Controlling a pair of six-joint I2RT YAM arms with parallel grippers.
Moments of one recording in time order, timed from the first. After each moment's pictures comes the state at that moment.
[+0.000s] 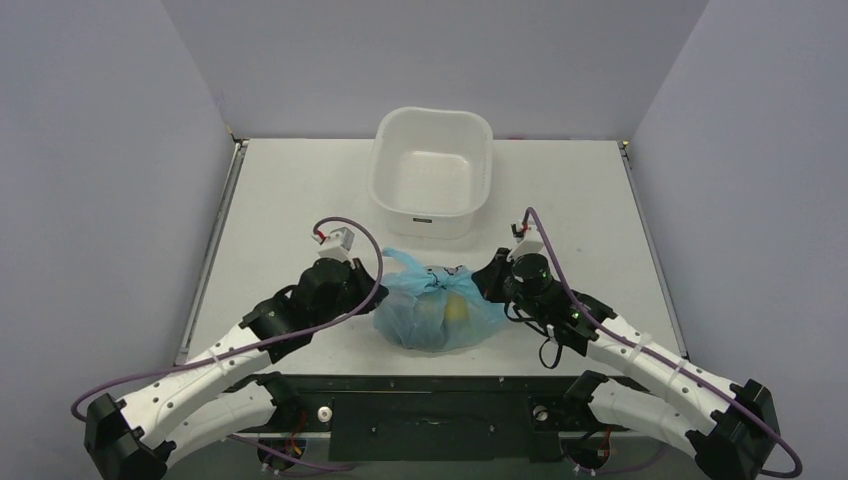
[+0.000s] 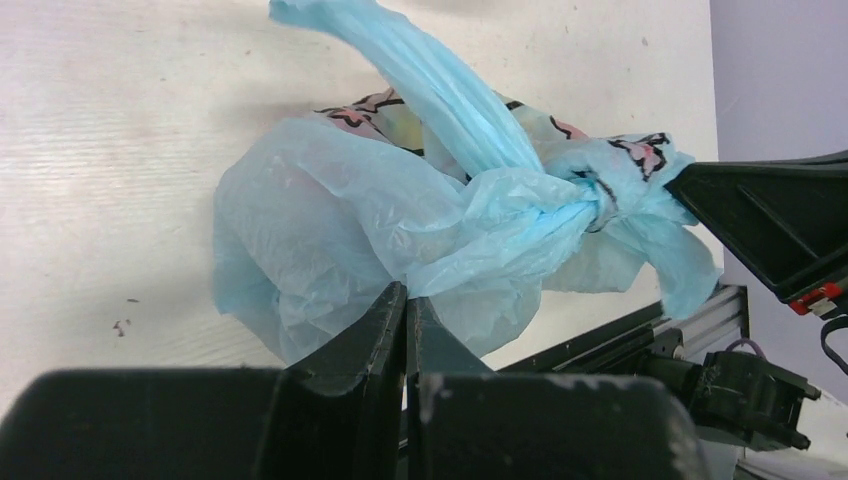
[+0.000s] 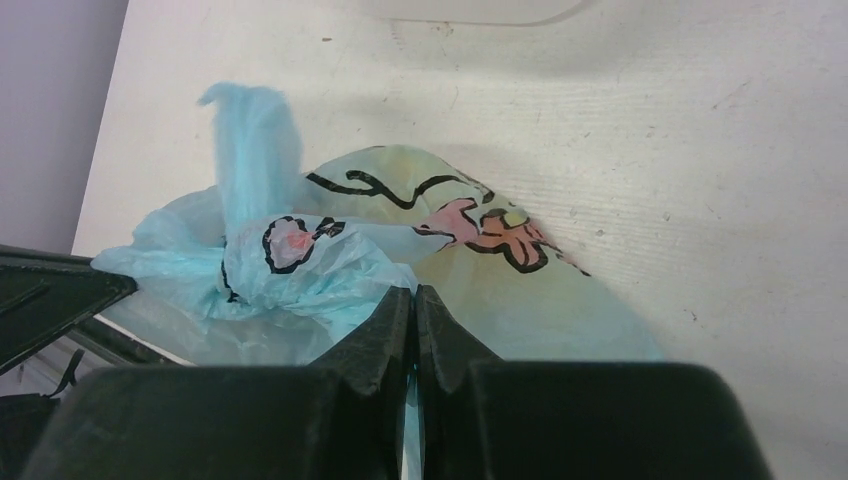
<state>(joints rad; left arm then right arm) -0.82 0.89 0.69 -0.37 -0.16 -0.85 0.77 0.91 0.64 -0.23 0.19 0.69</state>
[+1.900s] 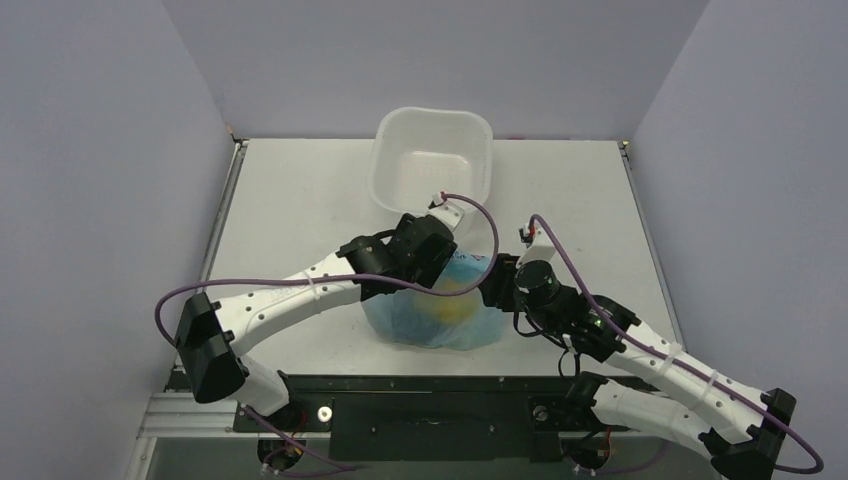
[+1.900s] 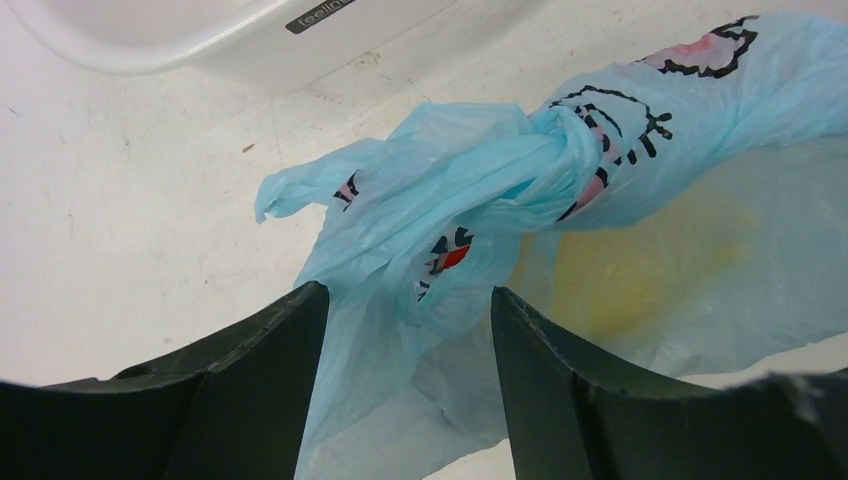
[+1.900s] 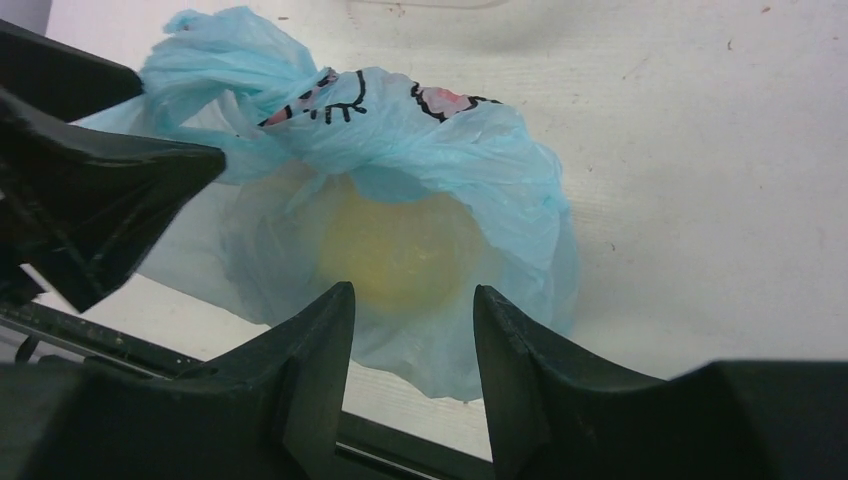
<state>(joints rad) -1.03 1.48 1.35 -0.71 -0.50 -0.23 0.90 0.84 0.81 -0.59 0.39 0.70</state>
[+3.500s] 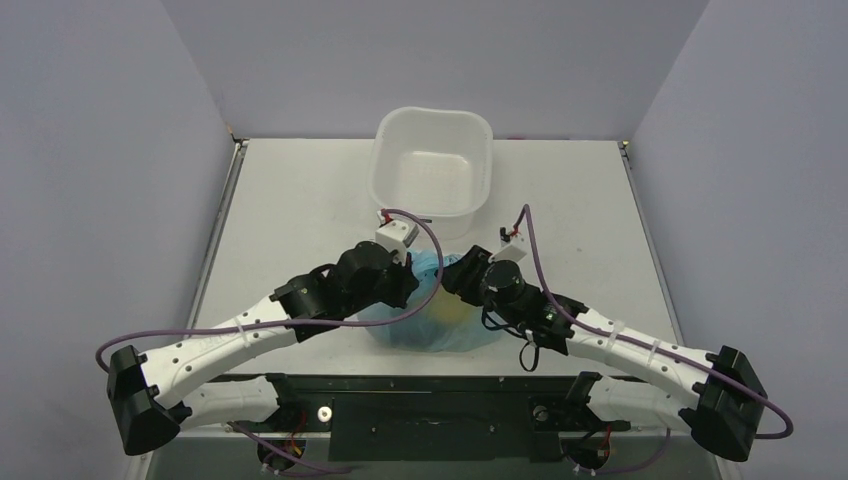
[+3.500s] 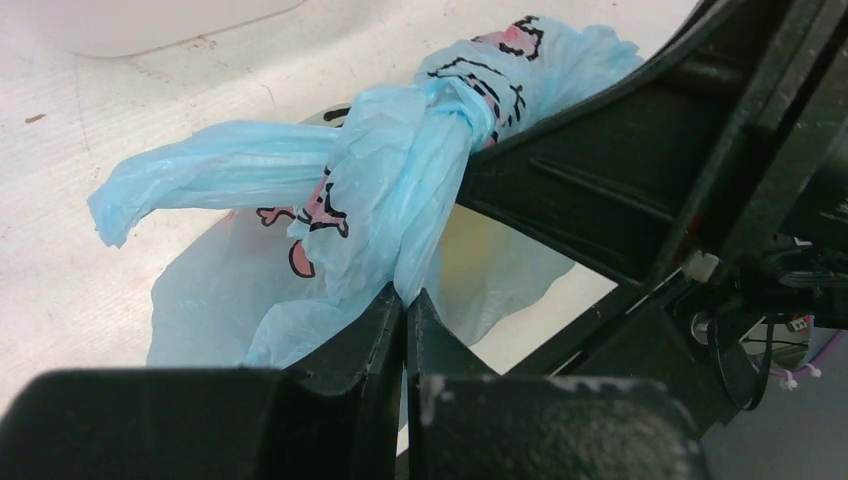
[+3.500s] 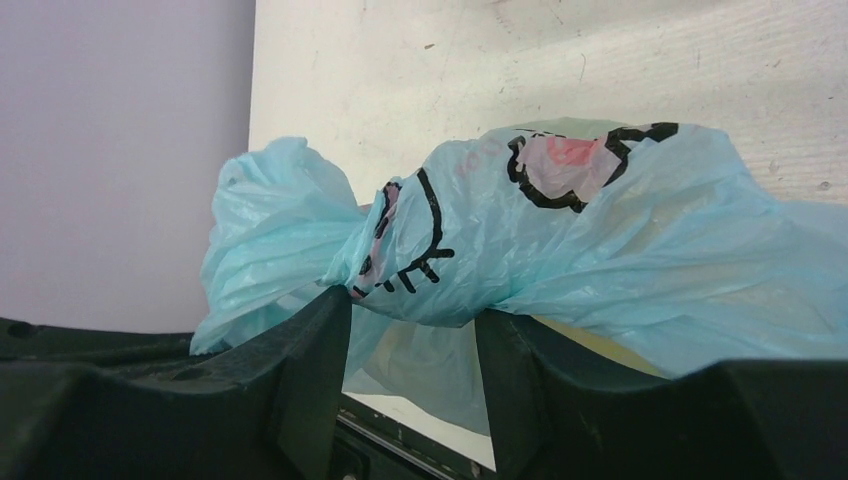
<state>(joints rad) -1.00 1.10 0.96 -0.42 -0.22 -0.45 0.93 1.05 0.66 -0.07 0.31 1.07</state>
